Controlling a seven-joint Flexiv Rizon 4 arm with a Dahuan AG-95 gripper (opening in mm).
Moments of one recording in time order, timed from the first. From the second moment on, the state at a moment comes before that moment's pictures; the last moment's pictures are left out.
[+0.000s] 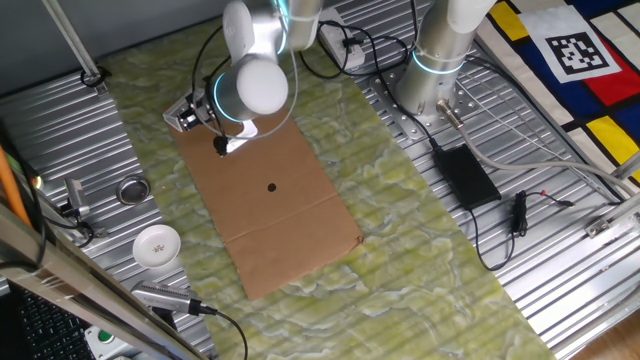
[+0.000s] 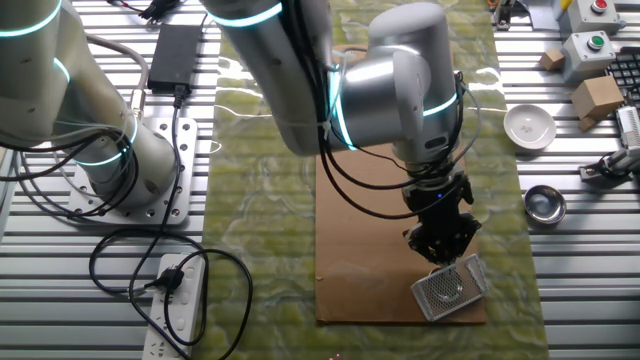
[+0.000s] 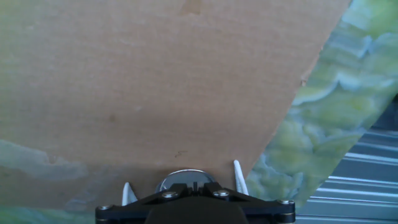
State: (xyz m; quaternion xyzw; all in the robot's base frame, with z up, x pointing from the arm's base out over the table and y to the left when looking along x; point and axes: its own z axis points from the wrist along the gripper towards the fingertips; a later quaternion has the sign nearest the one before) arm 0.578 -0.195 0.030 0.75 -0.57 0.31 0.16
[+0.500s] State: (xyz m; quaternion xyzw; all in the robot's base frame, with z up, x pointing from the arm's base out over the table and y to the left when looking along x) arm 0.578 -0.197 0.029 0.74 -0.57 0.31 0.15
